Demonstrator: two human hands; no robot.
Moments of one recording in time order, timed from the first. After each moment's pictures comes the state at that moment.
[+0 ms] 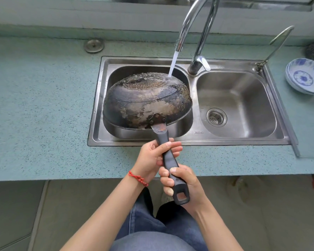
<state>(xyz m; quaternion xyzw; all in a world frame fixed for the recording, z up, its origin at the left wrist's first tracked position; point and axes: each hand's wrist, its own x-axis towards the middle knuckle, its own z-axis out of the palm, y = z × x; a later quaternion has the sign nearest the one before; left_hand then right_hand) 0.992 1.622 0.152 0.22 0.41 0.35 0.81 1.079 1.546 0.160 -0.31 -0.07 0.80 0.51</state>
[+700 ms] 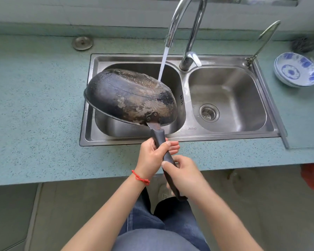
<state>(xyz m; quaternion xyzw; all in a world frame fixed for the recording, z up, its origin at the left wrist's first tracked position) 1.007 1.613 0.145 0.35 0.45 0.38 0.73 1.089 1.554 0.191 -0.71 -0.33 0.56 0.27</state>
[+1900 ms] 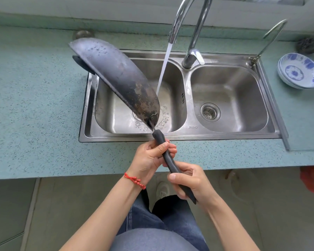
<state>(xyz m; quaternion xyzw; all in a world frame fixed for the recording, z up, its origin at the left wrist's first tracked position) 0.993 1.610 0.152 0.21 0.40 0.34 0.82 1.111 1.533 0.171 -0.53 -0.28 0.71 0.38</state>
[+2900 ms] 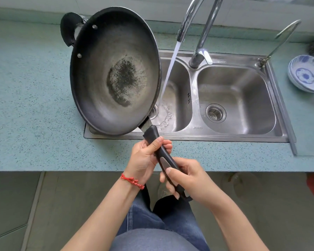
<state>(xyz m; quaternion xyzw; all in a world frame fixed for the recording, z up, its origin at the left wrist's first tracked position) 0.983 1.610 0.166 0.18 0.44 0.40 0.78 1.101 1.546 0.182 -0.52 -0.38 0.69 0.32</state>
